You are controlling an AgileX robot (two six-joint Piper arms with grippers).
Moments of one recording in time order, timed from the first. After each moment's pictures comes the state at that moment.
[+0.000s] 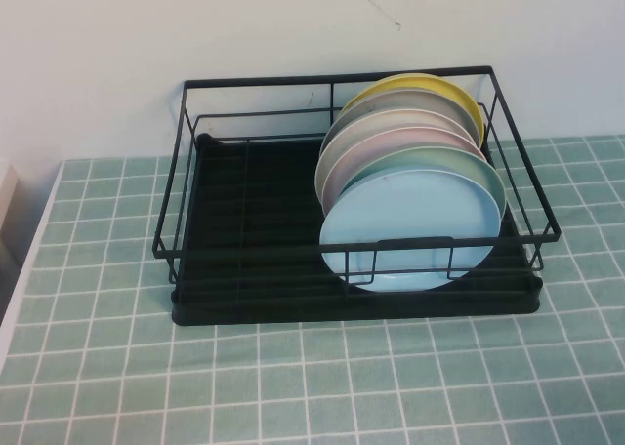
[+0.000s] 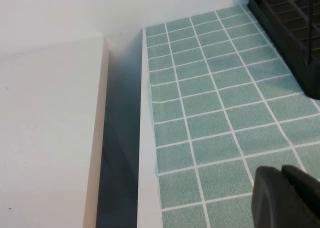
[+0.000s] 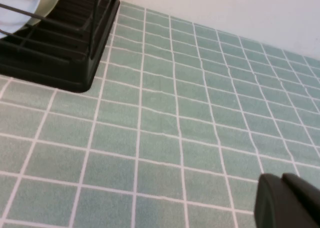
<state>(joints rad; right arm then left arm) -0.05 -0.01 0.02 -0.01 0.40 -0.30 0.09 -0.01 0.02 -0.12 0.37 0.25</state>
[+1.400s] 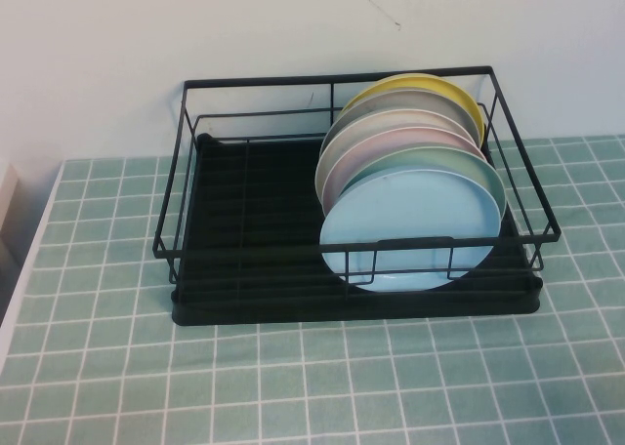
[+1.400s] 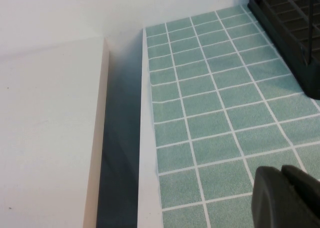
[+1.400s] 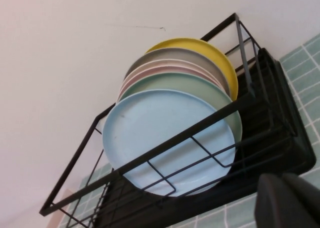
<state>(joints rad) -0.05 -0.01 0.03 1.14 0.37 -0.41 0.09 -0.01 0.02 -0.12 0.37 0.25</state>
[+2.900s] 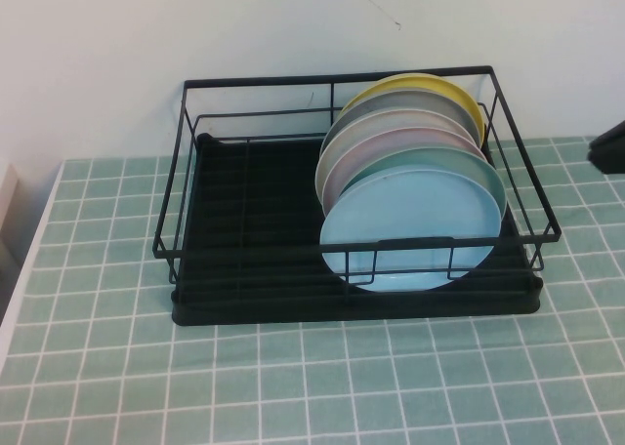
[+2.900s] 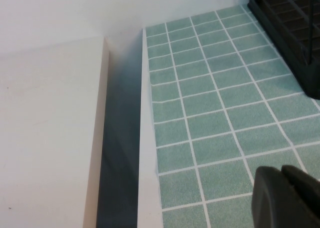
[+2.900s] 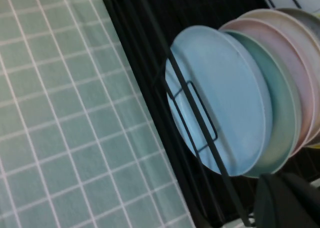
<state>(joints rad) 0.14 1.27 -1.31 0.57 1.12 -1.24 0.09 -0.01 0.02 -0.12 0.37 0.25</state>
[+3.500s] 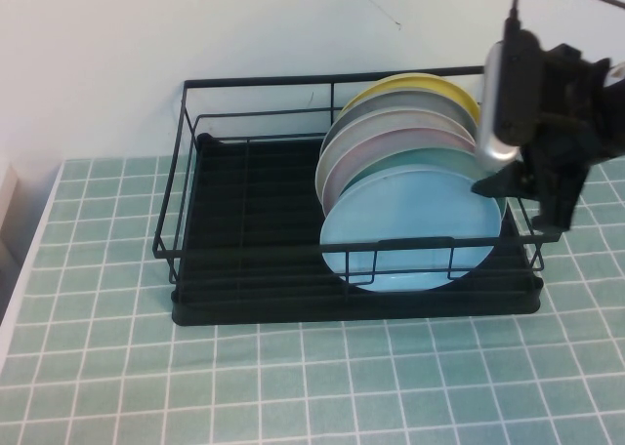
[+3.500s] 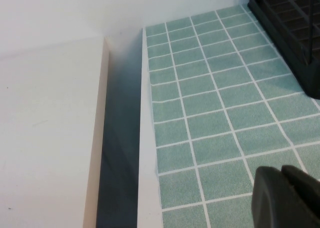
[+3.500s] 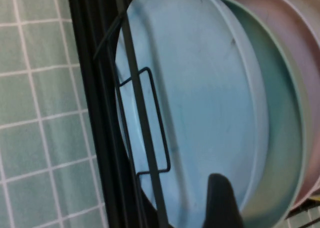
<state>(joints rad) 0.34 1.58 -1.34 0.37 0.77 -1.34 0.09 -0.01 0.02 -0.12 0.37 0.25</state>
